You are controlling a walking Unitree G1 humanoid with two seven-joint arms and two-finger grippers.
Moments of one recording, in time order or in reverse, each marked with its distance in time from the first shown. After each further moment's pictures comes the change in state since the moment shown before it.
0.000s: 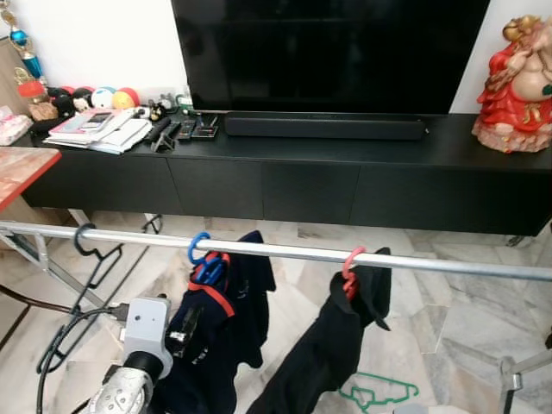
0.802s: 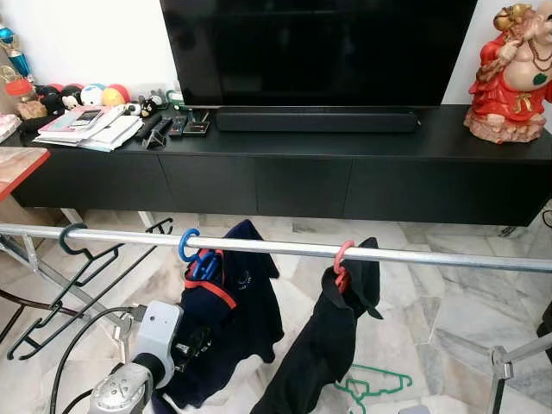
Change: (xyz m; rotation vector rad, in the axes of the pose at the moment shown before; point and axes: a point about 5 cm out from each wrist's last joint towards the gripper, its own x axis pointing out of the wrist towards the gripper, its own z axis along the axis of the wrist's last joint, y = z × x) left arm 0.011 -0.005 -0.028 0.015 0.241 -0.161; right arm 0.000 -0.004 0.000 -0.003 0.000 -0.008
